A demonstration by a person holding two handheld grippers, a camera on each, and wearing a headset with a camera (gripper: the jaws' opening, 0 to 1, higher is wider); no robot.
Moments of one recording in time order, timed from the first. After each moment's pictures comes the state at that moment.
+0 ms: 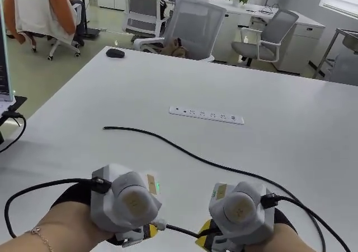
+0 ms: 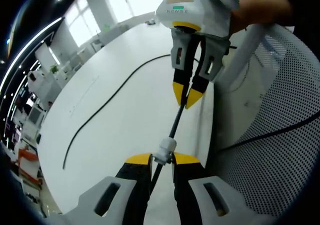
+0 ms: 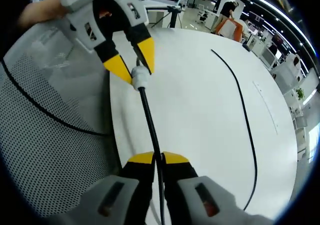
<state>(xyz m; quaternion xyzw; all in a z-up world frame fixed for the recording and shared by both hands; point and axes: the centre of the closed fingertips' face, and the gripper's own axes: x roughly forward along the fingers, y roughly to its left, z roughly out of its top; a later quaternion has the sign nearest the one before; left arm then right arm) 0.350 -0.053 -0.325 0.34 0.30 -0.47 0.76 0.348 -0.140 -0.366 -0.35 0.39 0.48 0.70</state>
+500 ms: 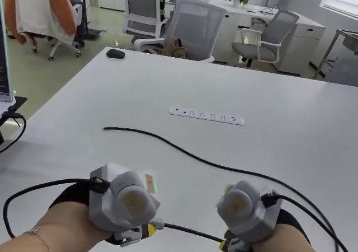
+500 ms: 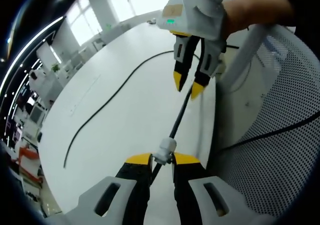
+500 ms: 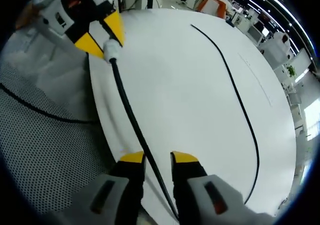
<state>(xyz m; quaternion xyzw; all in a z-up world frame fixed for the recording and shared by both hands) 0.353 -0.050 -0.325 0.34 0.30 -0.46 0.76 0.351 -0.154 -0.371 -0.32 0.43 0.45 0.72</state>
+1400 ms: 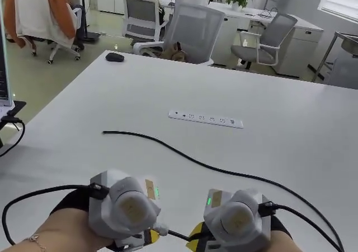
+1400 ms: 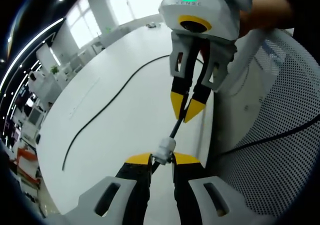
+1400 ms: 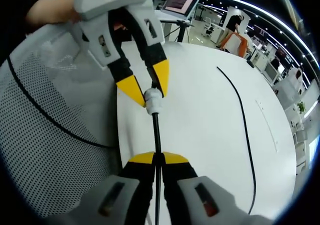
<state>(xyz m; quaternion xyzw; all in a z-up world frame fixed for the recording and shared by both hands) 0.353 -0.057 -0.321 0.32 0.29 -0.47 0.77 0.343 -0.107 -0.350 -0.34 0.33 0.53 0.70</state>
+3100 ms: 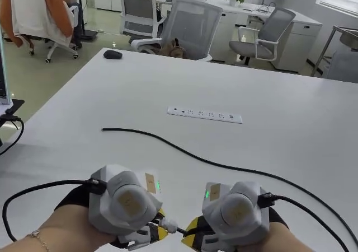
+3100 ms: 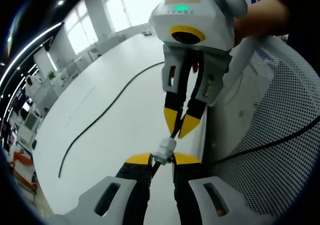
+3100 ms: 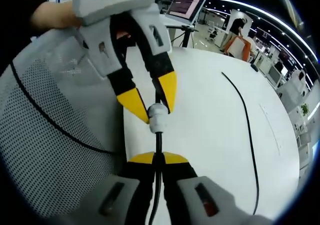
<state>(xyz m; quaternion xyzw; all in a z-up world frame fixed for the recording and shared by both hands) 0.344 -0.072 -0.313 0.30 0.27 -0.50 0.76 0.334 -0.097 -0.343 -0.32 0.31 0.56 0.70</state>
